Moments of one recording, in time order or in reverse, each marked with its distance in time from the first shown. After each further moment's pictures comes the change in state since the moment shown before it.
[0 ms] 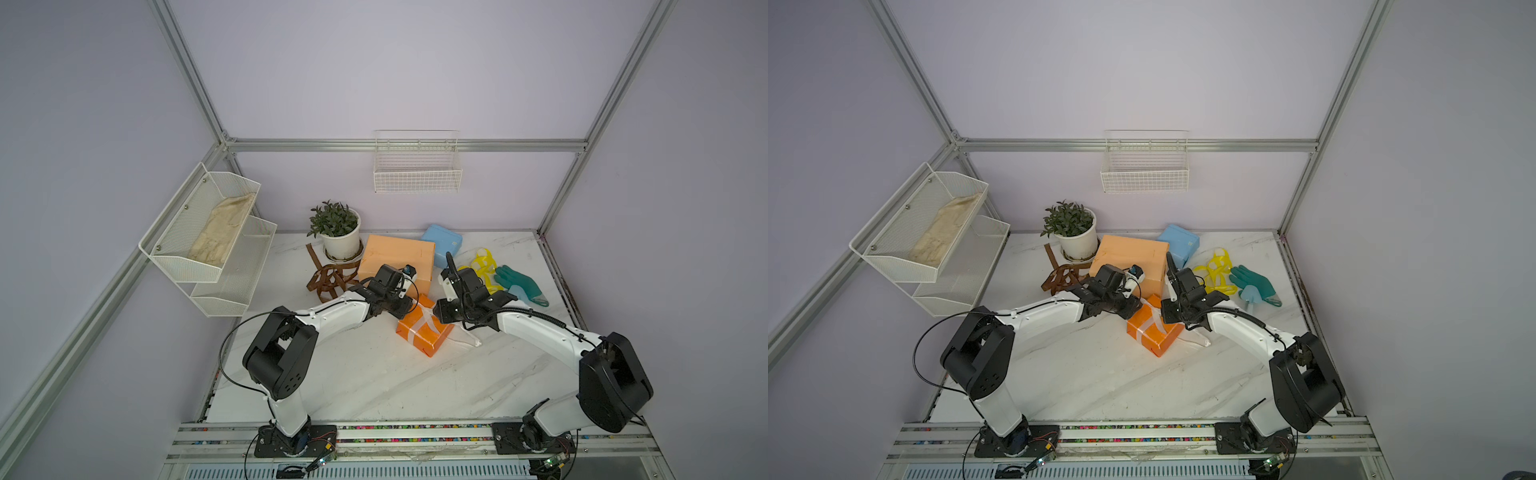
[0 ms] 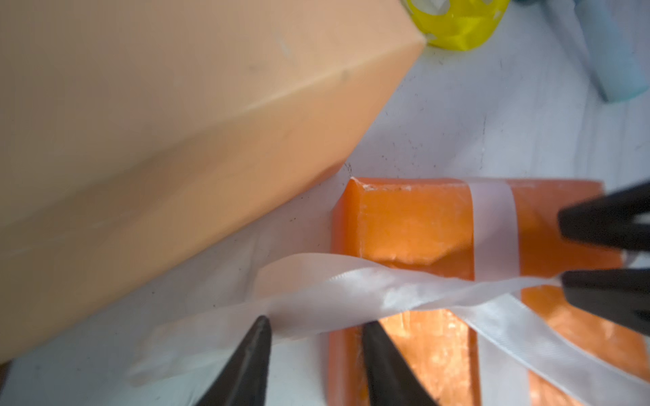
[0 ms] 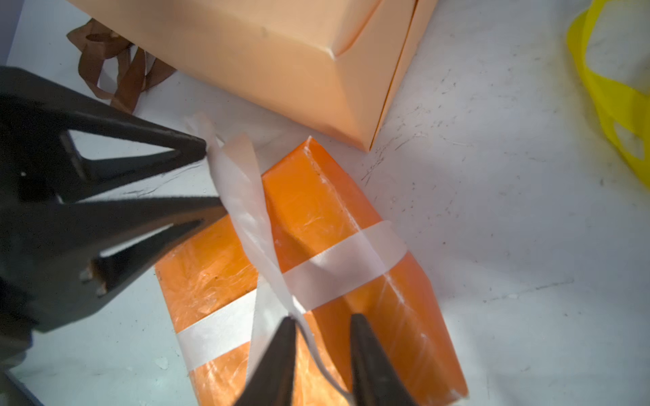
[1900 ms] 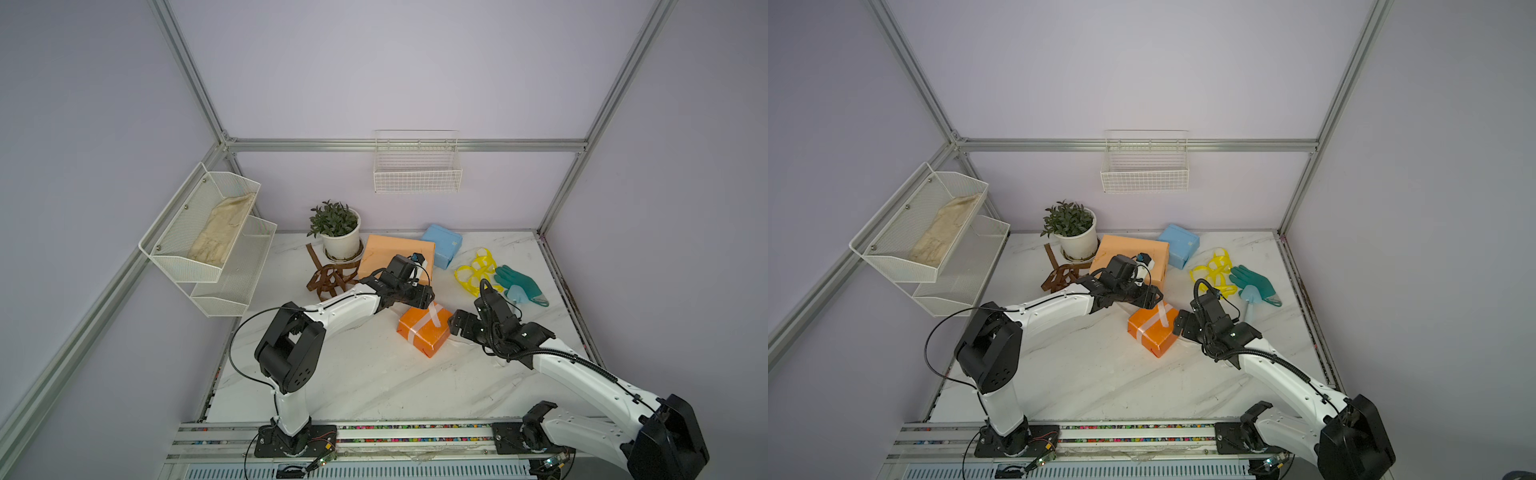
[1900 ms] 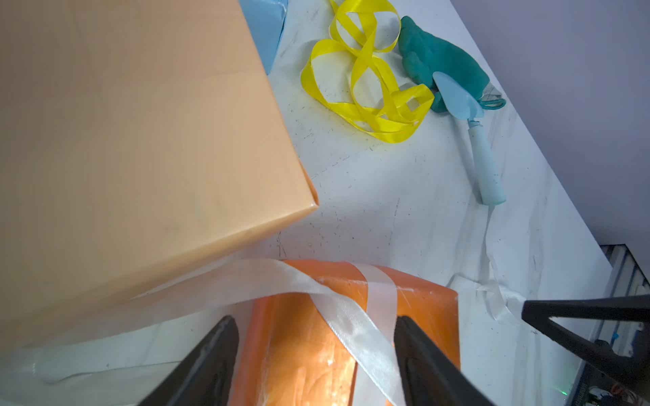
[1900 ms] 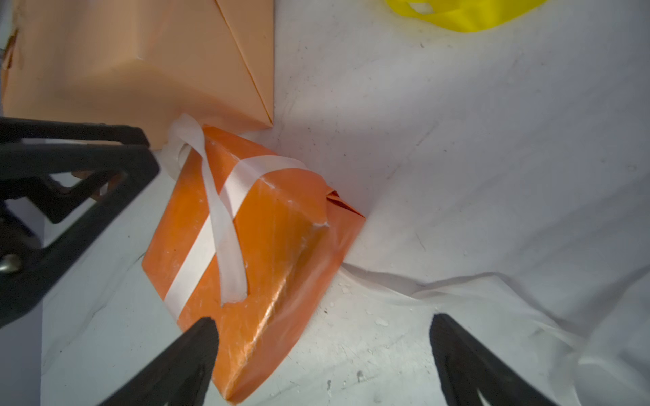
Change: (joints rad) left arm -0.048 0.083 0.174 -0.014 0.086 -0.304; right arm 0.001 -0.380 -0.290 -0.012 0.162 0.467
